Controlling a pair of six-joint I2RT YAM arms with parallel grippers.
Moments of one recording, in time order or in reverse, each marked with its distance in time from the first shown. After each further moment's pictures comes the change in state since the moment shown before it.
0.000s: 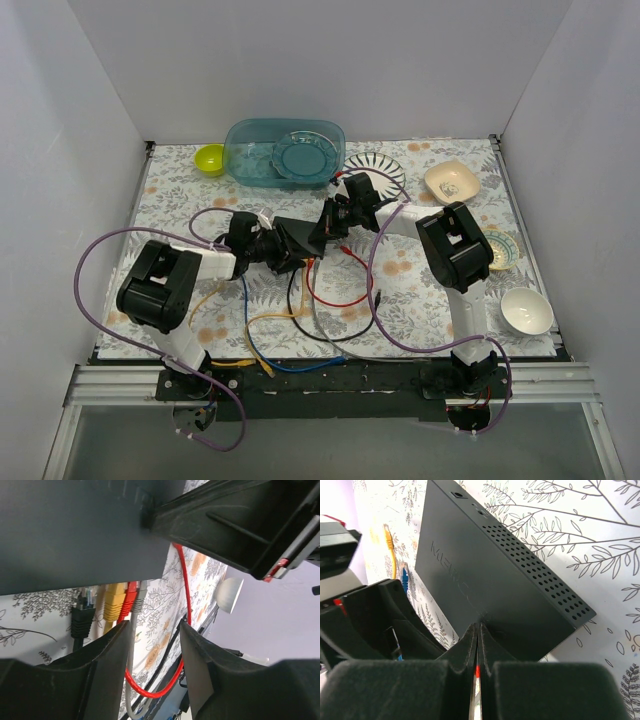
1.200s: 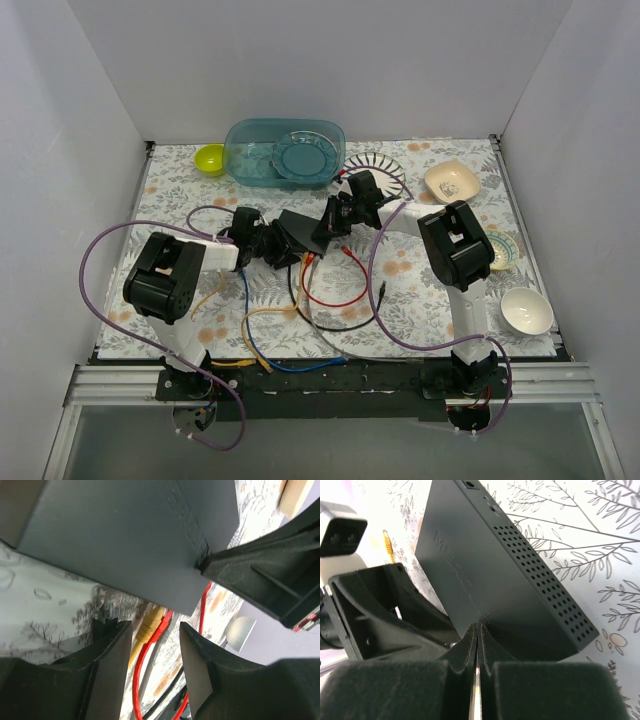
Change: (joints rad) left arm 0.010 0.065 0.070 -0.116 -0.187 -0.013; right arm -0.020 0.007 0.015 -0.015 -0.007 -0.004
